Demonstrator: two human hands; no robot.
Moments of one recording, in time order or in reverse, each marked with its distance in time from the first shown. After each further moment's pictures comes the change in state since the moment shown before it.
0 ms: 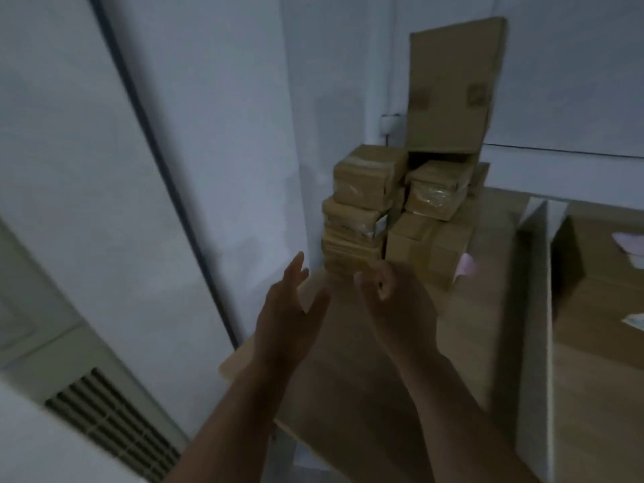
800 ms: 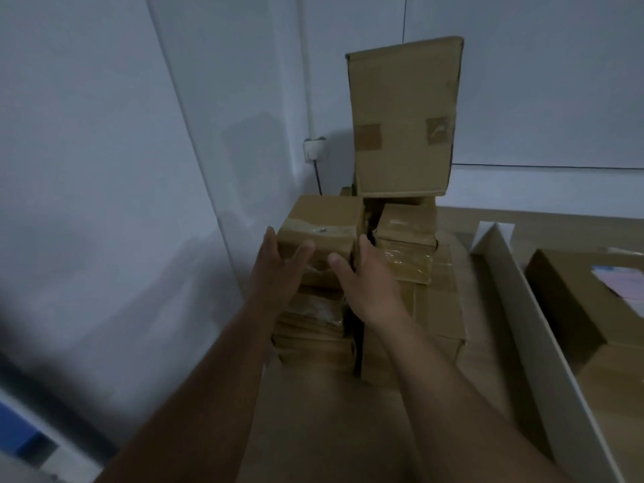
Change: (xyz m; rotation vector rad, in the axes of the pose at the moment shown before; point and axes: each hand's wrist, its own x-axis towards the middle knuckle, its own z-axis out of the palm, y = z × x) left_hand 0.297 0.025 0.079 -0.305 -0.254 -0.056; right_hand 0.243 0.036 0.060 0.219 0.016 0.251
